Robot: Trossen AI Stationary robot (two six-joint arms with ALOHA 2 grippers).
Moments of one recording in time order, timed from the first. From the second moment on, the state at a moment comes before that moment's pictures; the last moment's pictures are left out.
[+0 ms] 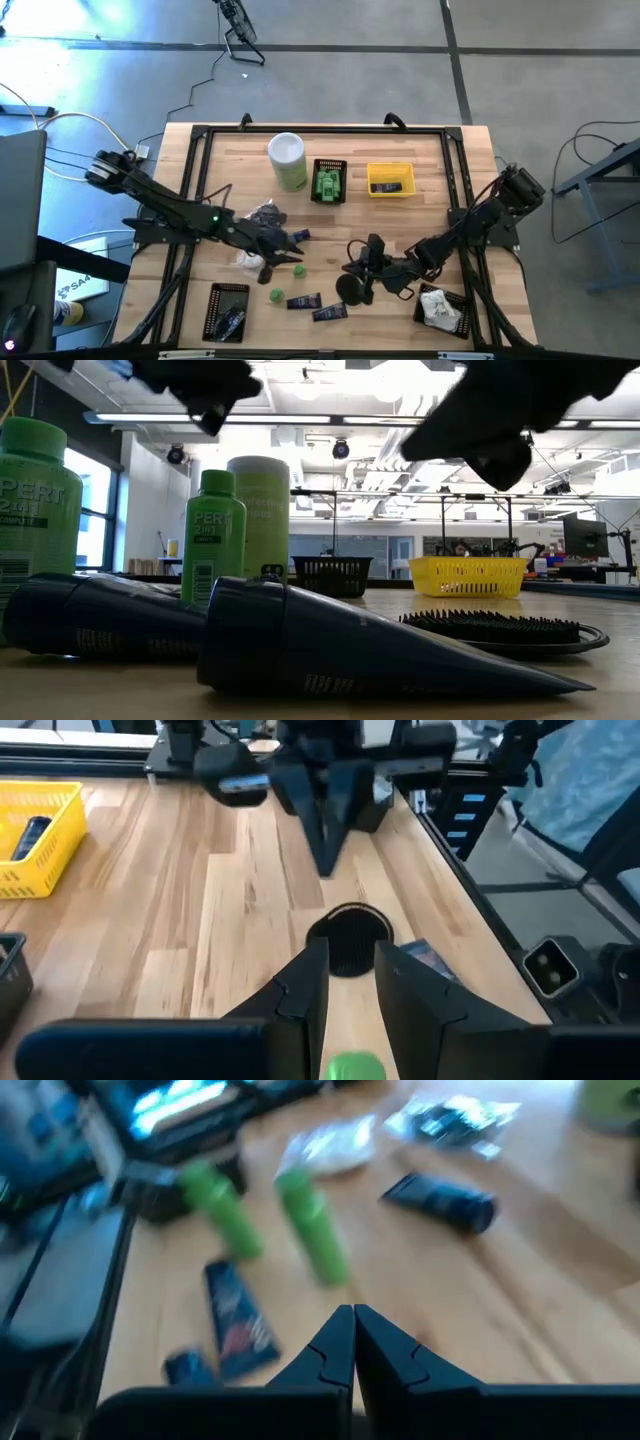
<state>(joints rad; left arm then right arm) -0.38 1.29 0.71 0.26 -0.15 -0.19 0.58 1.63 0.81 0.24 0.55 0.69</state>
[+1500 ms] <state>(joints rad) -0.29 1.87 1.20 0.09 -0.02 -0.19 0.78 1.63 0.81 0.04 0.40 1.02</state>
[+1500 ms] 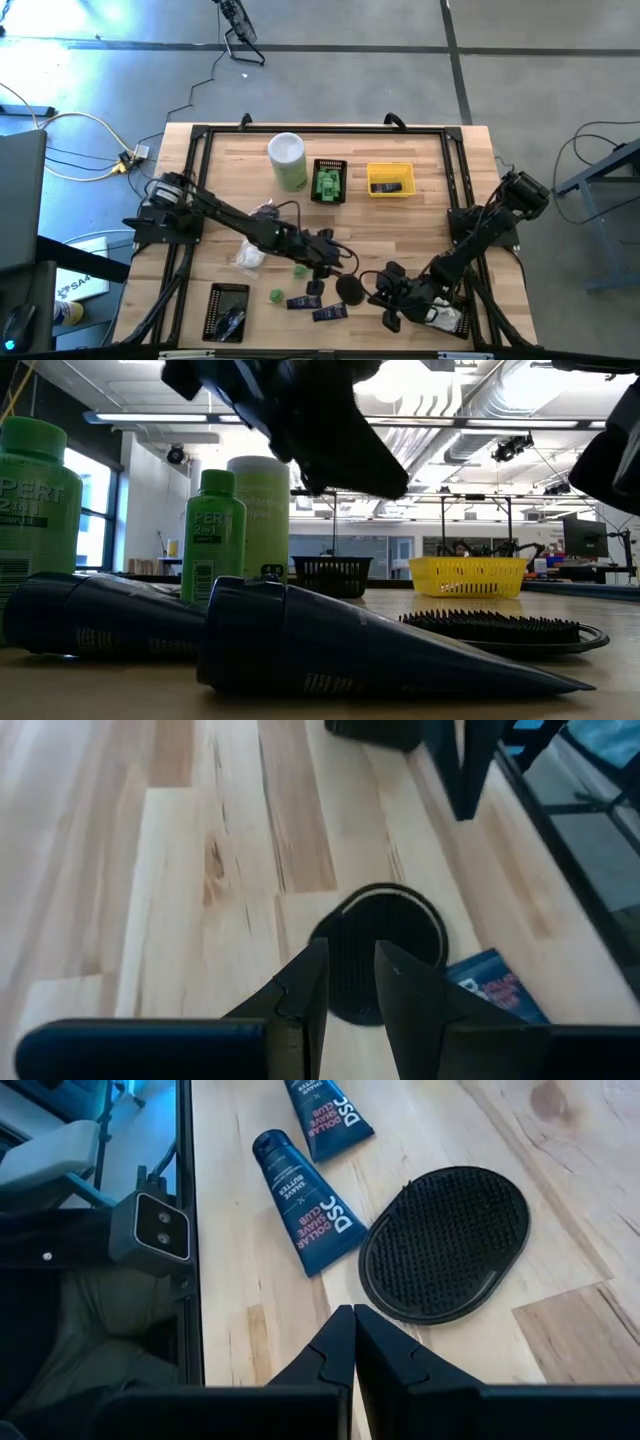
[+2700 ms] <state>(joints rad) -0.29 2.05 1.30 0.06 0.02 -0.16 0.79 1.63 0.81 0.05 0.42 1.05</state>
